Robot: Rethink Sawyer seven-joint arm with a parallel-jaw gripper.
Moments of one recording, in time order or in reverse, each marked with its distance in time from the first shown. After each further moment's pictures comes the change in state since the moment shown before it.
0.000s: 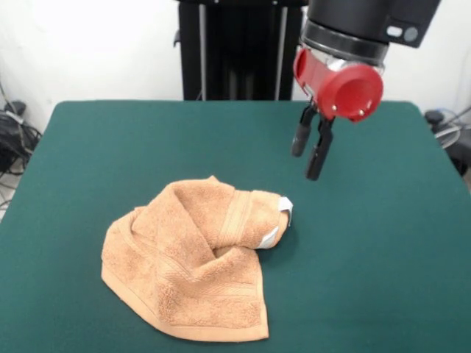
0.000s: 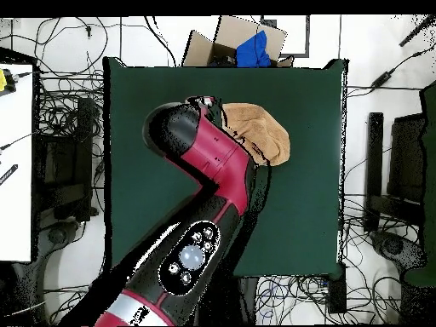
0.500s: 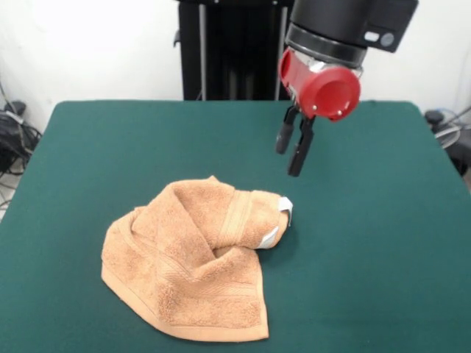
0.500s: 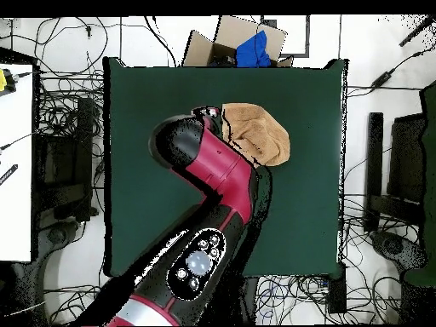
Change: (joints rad) arm -0.013 -0.025 0.042 0.066 -0.060 -0.080 0.000
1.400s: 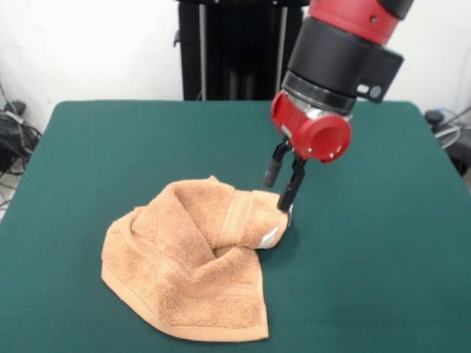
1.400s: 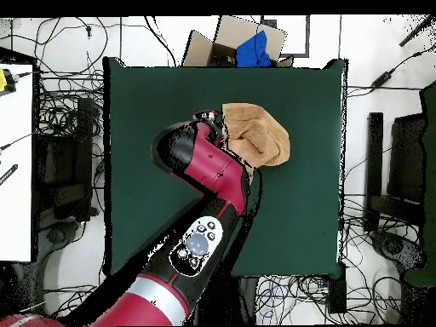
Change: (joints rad) arm -0.005 0.060 0.053 0.011 -0.054 -0.185 0.000
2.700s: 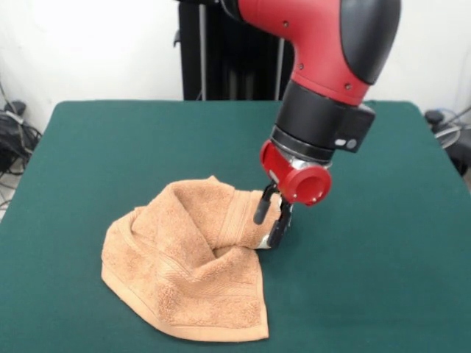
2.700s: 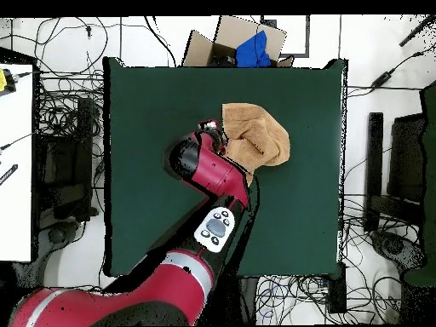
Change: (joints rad) arm -0.081 0.040 0.153 0.051 -0.073 -0.200 0.000
